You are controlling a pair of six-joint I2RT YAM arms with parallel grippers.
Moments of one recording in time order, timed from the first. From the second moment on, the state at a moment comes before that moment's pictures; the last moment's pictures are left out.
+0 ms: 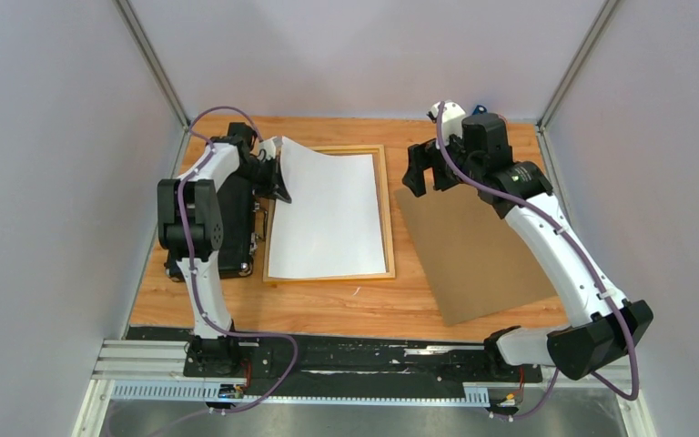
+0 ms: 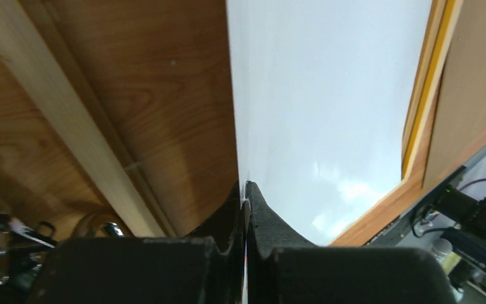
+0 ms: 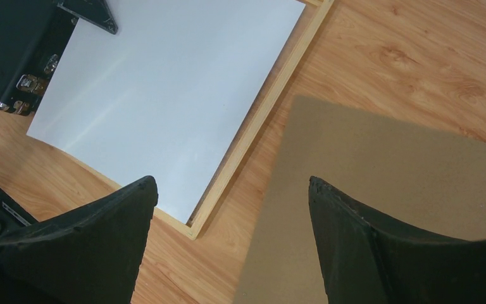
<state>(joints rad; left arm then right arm) -0.03 2.08 1.61 -0.83 0.64 -0.05 0.41 1.33 1.46 -0.70 -0.19 0.01</state>
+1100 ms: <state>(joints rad) -0.09 2.17 1.73 -0.81 0.56 -0.05 0.38 1.33 1.42 -0.69 -0.22 0.01</state>
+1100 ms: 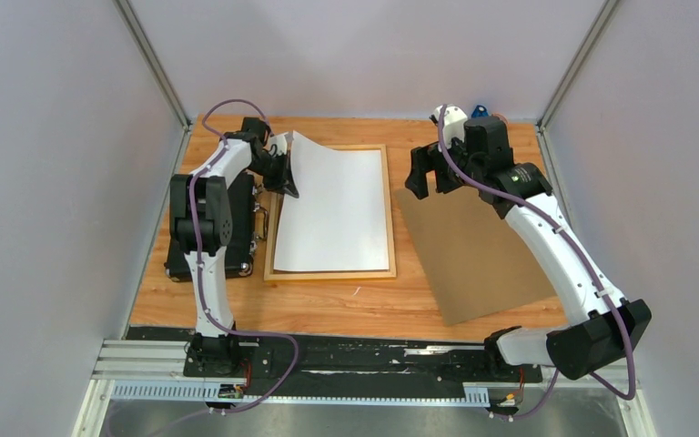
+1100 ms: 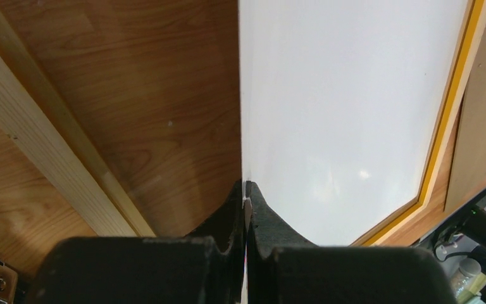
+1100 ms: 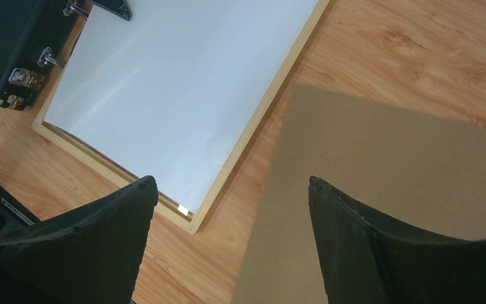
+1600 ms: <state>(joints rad) -0.10 2.17 1.73 -0.79 0.51 -0.07 0.37 1.32 1.42 -0.69 -0.23 0.01</state>
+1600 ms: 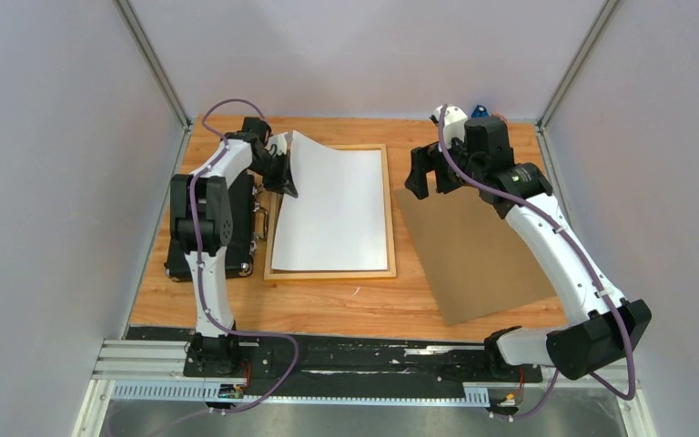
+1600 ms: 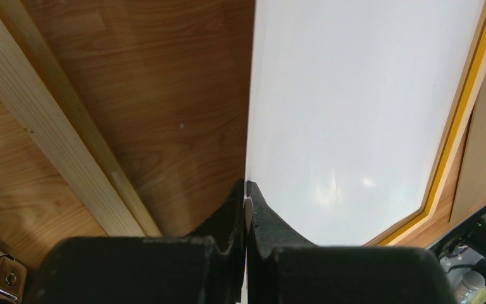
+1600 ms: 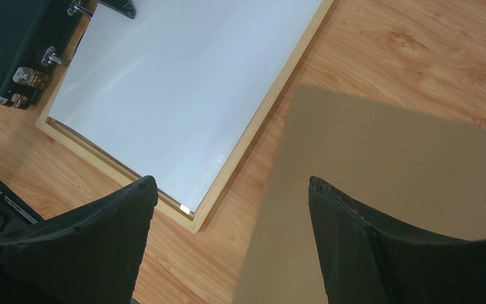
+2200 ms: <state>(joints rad) -0.10 2.12 1.61 -0.70 0.50 -0.16 0.37 1.32 1.42 -0.69 -0.24 0.01</state>
